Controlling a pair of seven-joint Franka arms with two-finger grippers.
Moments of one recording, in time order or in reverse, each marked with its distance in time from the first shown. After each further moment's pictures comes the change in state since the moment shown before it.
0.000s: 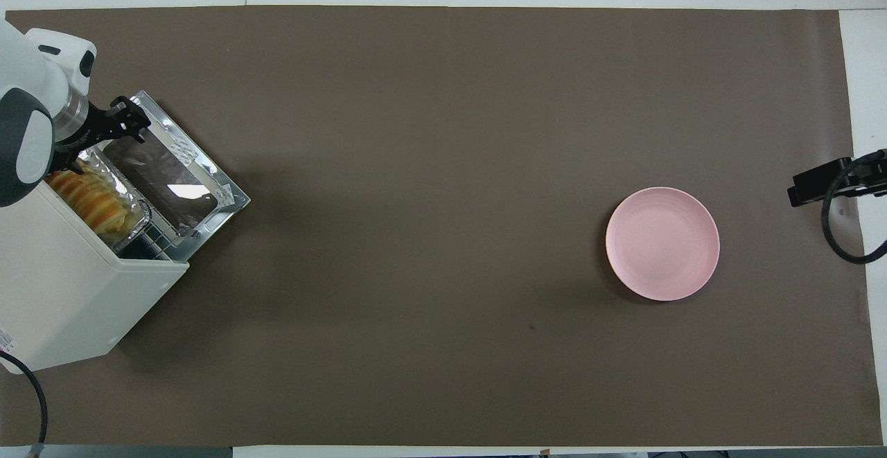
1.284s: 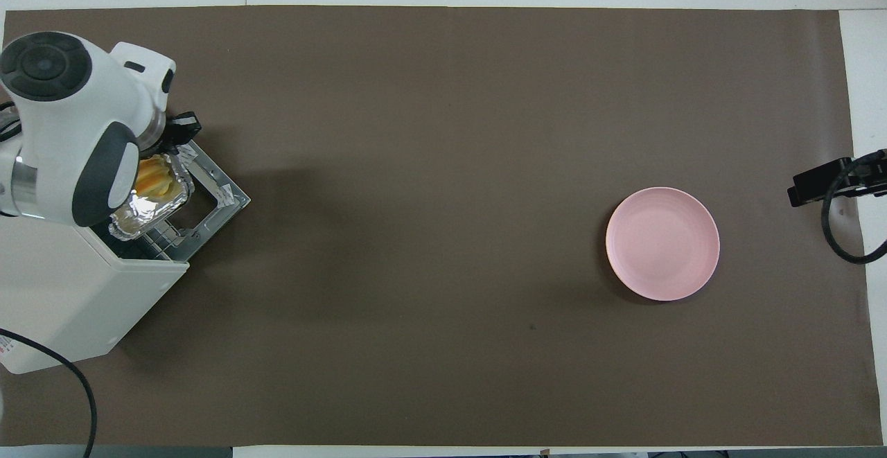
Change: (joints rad) left arm -0.162 0.000 -0.026 -0.009 0.011 0.095 0.012; right arm 0.000 0.000 0.000 0.000 0.000 0.000 0.000
